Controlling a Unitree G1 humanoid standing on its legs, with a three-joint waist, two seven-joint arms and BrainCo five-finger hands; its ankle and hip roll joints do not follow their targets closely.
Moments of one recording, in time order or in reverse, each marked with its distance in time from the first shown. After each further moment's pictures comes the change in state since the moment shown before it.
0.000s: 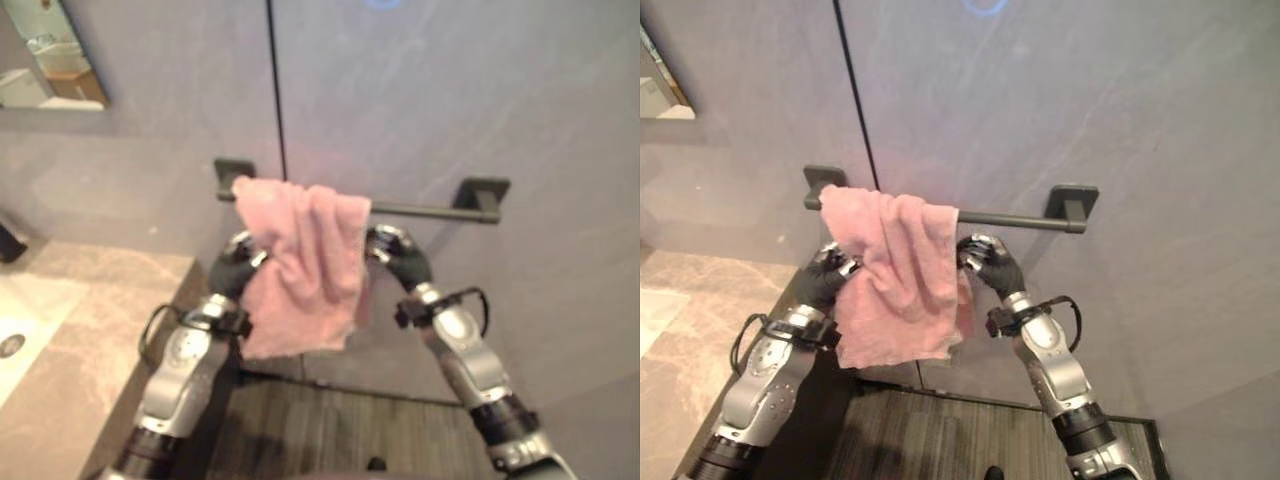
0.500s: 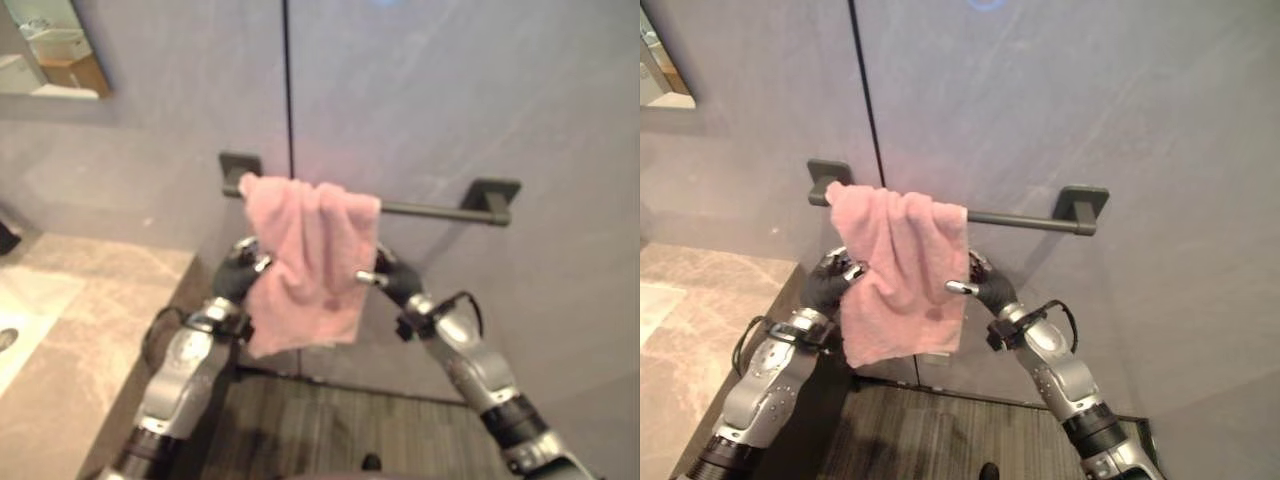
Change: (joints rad) left arm 0.004 0.023 -0.023 0.008 -0.022 0.019 -0.022; right arm -0.030 -0.098 0.103 0.002 0.232 0.108 0.109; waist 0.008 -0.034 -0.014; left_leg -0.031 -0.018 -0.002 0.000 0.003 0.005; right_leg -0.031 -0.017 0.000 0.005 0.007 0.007
